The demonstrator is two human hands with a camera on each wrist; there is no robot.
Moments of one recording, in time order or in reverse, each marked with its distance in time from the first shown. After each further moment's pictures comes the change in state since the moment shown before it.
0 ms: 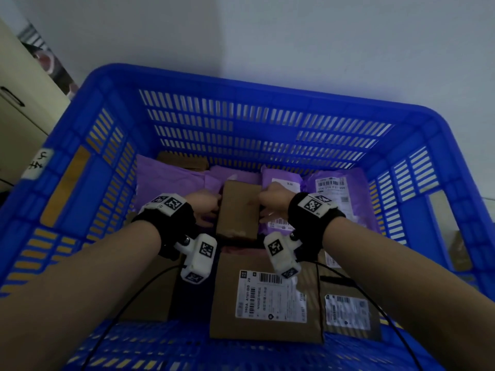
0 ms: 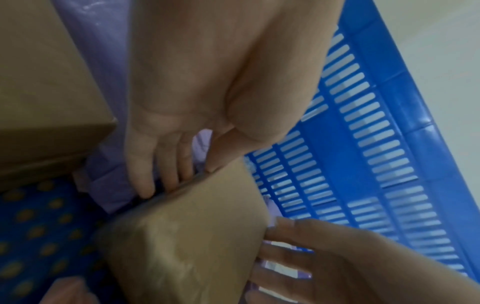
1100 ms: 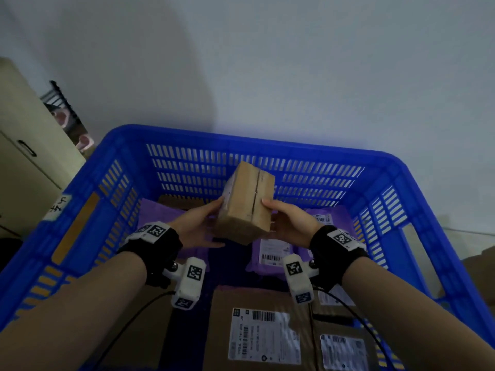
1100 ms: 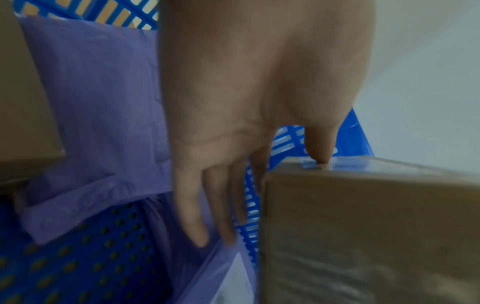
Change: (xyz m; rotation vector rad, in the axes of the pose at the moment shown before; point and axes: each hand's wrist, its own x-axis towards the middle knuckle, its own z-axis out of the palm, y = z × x) left_hand -0.033 0.025 -0.016 -0.374 -0.217 0.195; right_hand -0.048 -0.003 -0.050 0.494 -0.250 -0.334
